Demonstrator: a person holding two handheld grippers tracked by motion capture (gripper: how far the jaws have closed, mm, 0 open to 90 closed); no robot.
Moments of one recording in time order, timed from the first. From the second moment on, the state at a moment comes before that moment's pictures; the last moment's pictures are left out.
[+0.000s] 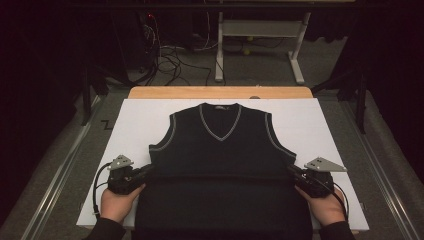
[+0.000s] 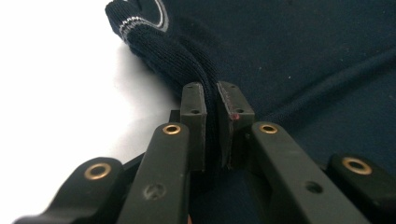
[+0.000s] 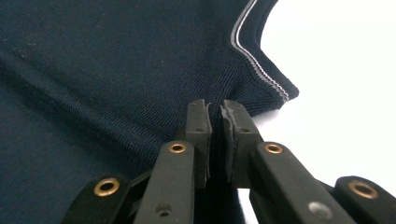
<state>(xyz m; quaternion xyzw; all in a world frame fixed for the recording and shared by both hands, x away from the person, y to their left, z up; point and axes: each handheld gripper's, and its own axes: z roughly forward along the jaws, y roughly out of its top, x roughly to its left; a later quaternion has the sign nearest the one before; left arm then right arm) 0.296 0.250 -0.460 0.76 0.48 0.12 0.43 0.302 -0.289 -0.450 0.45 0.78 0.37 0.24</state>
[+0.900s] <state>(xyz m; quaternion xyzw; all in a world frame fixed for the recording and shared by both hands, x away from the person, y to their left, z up) 0.245 0.256 -0.463 0.78 0.46 0.10 0.41 0.241 -0.299 -0.453 0.42 0.80 0.37 0.23</state>
